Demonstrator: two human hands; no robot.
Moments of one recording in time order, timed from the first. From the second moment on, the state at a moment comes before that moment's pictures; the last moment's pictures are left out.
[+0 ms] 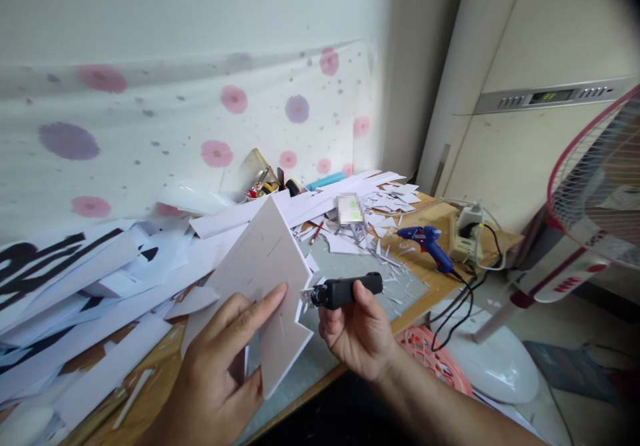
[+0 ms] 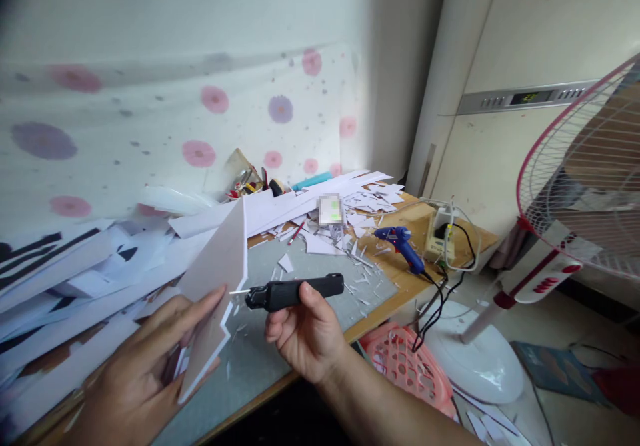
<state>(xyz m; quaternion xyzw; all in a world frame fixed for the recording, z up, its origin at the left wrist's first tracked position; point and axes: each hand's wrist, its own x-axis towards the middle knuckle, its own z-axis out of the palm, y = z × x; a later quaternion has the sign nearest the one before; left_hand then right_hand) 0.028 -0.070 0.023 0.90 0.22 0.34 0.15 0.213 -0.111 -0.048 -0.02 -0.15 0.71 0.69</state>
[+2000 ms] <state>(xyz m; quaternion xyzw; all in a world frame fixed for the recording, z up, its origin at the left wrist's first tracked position) 0.017 -0.068 0.027 0.90 0.25 0.33 0.13 0.246 -0.123 -0.012 -0.35 -0.71 0.08 0.61</state>
